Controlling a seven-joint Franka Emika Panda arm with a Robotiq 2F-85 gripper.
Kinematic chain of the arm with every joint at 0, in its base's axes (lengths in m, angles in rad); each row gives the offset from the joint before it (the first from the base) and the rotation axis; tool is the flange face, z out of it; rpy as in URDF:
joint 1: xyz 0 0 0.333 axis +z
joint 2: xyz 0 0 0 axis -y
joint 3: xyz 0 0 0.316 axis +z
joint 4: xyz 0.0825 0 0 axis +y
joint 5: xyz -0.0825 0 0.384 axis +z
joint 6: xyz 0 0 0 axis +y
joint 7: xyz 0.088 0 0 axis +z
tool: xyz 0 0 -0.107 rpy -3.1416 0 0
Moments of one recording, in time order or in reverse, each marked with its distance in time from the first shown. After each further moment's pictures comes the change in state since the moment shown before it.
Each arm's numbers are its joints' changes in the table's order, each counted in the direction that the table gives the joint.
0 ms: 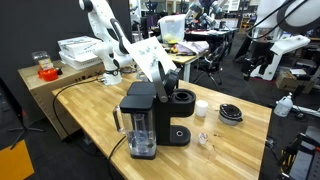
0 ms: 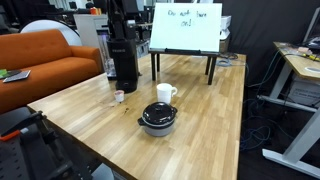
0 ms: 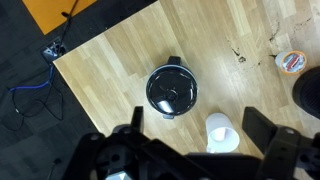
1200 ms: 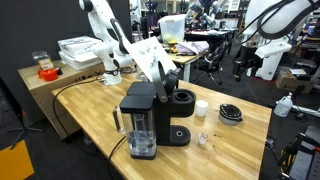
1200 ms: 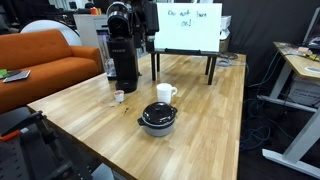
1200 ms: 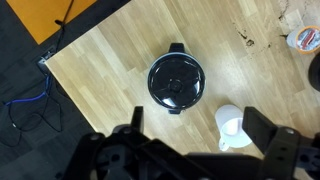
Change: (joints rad) arm 0.006 -0.183 -0.067 -0.124 0.023 -0.031 0.001
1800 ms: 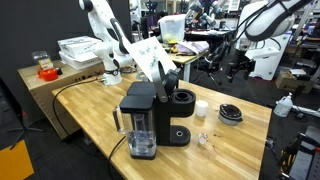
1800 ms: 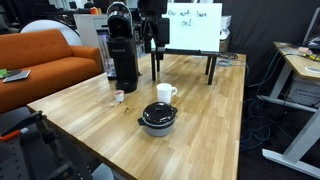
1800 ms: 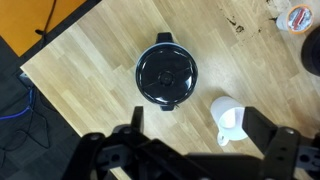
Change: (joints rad) arm 0.000 -0.142 -0.034 -0.110 0.122 -0.013 0.054
